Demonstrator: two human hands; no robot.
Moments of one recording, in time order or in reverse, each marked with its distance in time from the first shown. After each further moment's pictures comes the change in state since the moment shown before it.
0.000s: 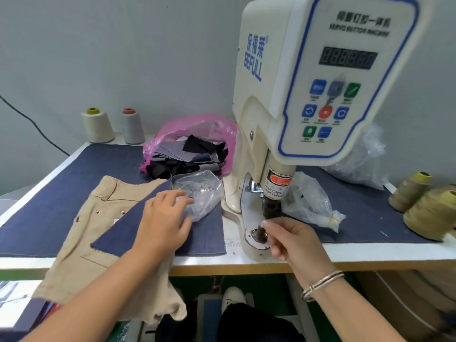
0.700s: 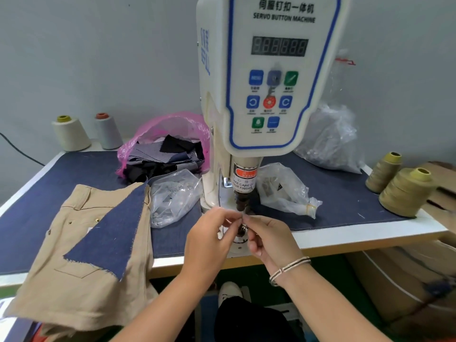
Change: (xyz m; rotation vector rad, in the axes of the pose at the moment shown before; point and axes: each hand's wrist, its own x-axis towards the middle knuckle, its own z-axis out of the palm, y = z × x) left_hand -0.016 0.116 0.030 -0.698 0.118 0.036; right_hand 0.004 0.012 0.000 0.313 0.034 0.140
